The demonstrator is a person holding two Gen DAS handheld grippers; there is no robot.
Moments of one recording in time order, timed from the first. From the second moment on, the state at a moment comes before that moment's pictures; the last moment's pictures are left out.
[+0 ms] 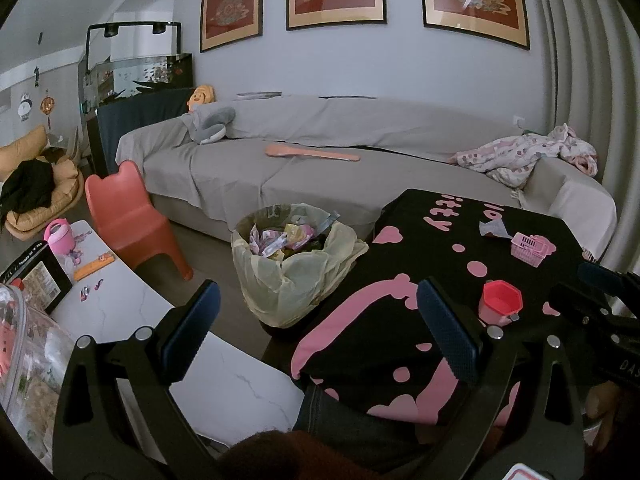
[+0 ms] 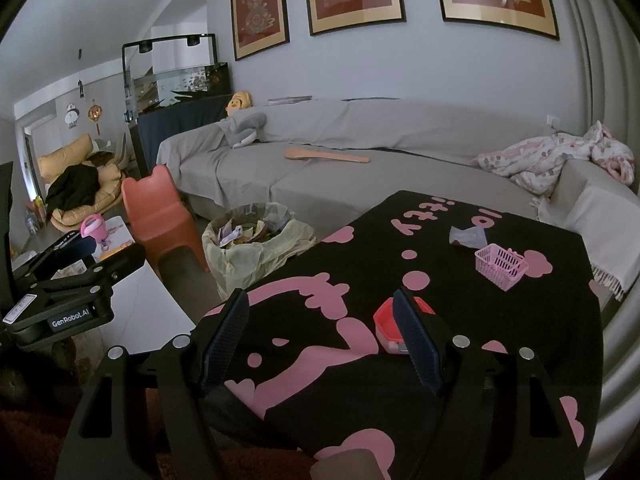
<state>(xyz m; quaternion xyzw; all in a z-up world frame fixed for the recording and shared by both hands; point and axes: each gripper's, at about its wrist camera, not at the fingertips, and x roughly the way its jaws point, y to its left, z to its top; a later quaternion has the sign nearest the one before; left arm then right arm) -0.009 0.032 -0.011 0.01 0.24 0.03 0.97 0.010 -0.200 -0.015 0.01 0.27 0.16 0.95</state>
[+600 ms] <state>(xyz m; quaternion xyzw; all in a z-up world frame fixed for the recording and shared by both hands) -0.009 0.032 -0.011 0.01 0.24 0.03 0.97 0.010 -0.201 -0.015 0.01 0.27 0.16 0.95</state>
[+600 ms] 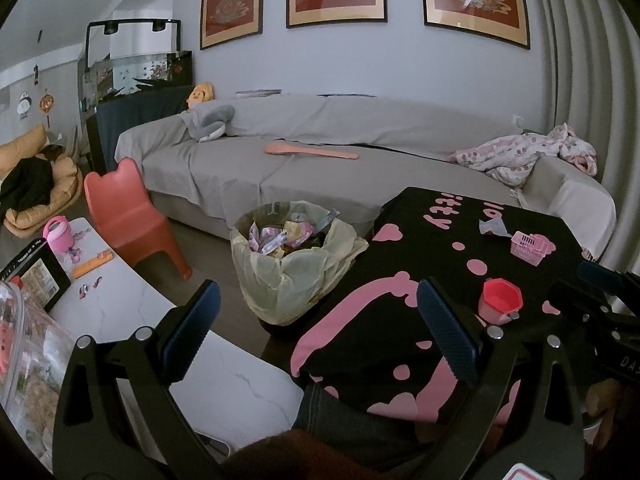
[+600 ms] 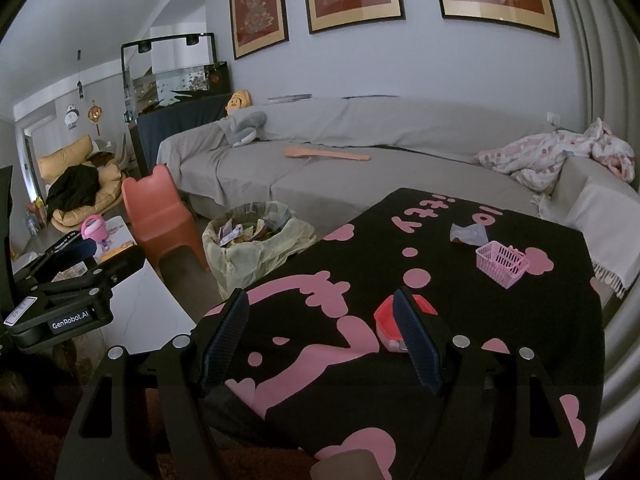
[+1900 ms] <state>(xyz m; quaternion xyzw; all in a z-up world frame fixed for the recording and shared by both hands) -0.009 0.031 -0.014 0.01 0.24 0.02 0.97 0.011 -0.202 -0.015 0.01 0.27 0.16 0.95</state>
